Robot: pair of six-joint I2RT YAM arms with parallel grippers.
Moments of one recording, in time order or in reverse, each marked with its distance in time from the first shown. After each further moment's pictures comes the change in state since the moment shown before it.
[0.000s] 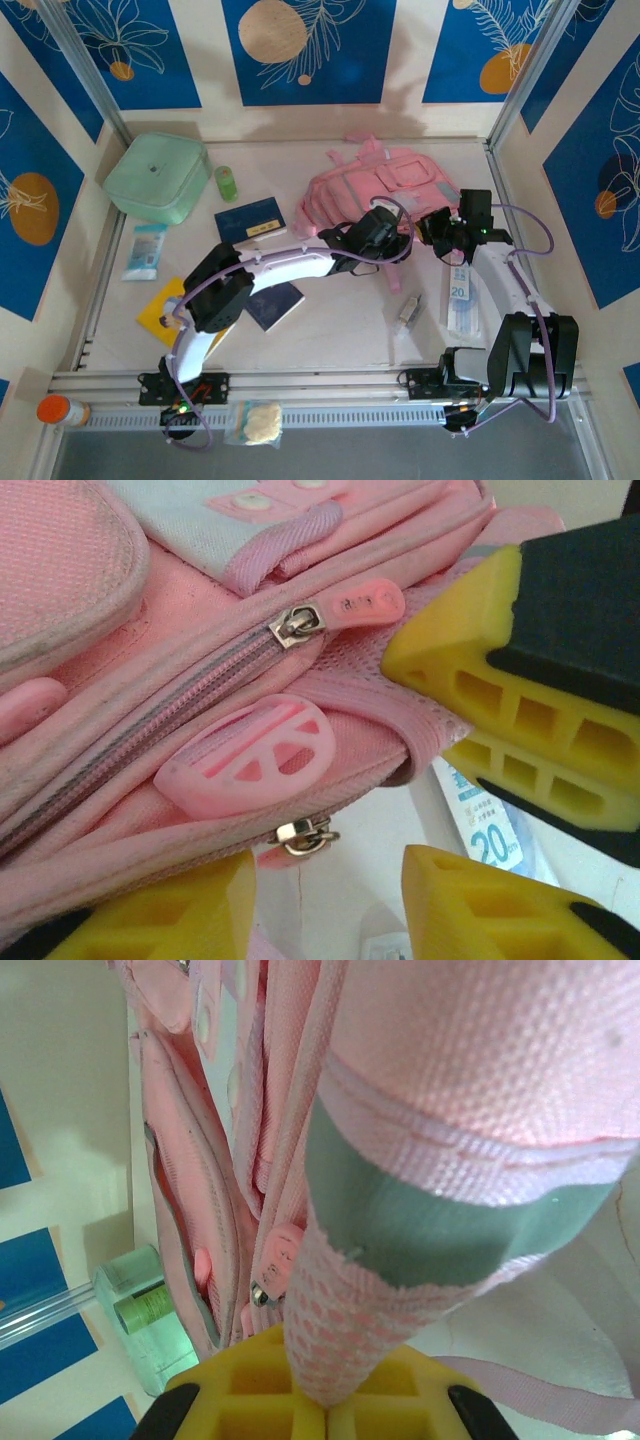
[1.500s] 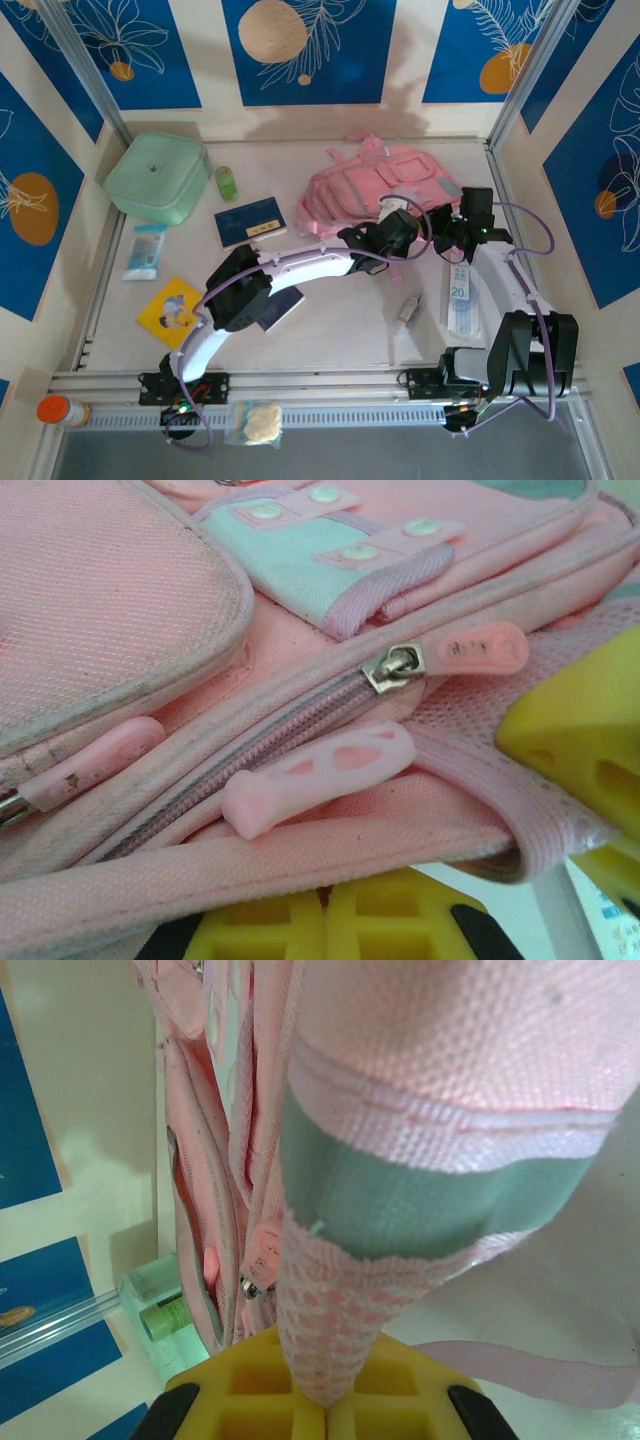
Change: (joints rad) left arm -0.032 0.128 0.201 -0.147 -0.316 0.051; right arm -0.018 0.007 0.002 0.049 -0.010 0.029
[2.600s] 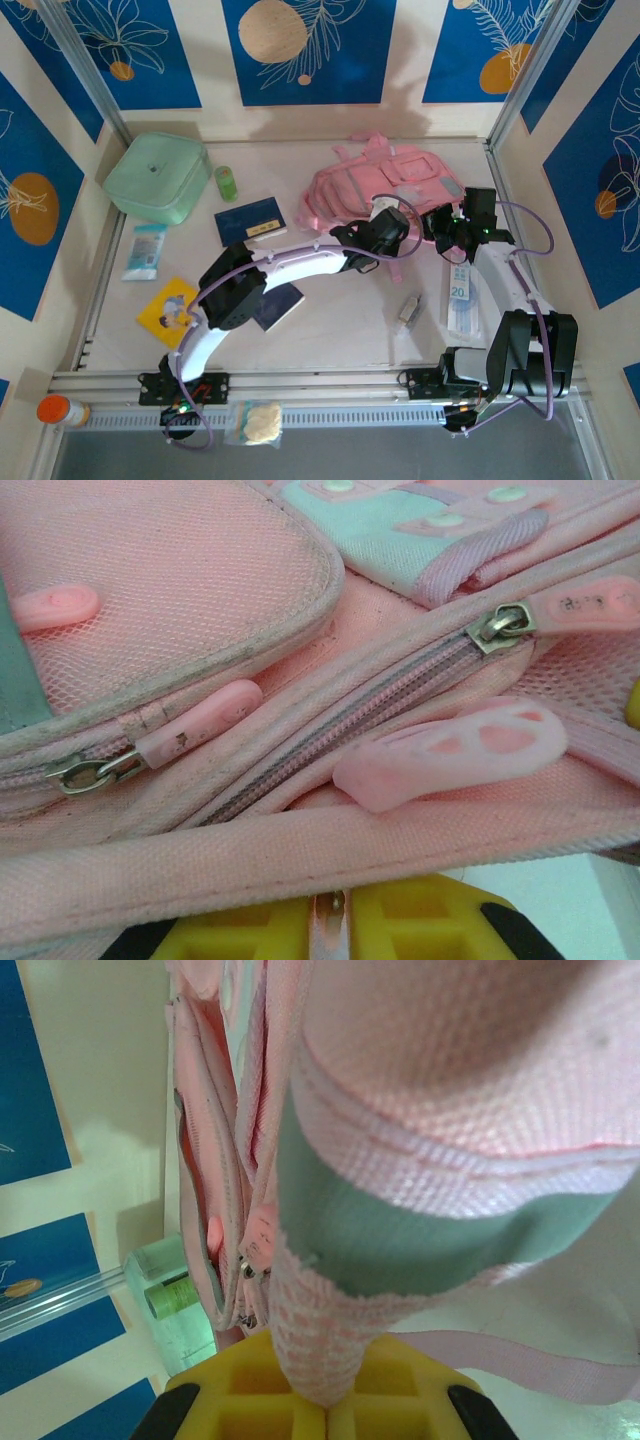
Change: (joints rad) left arm 0.030 -0.028 -0.056 0.000 -0.010 0.036; right arm -0.011 0.002 -0.007 0.022 -0.050 -0.039
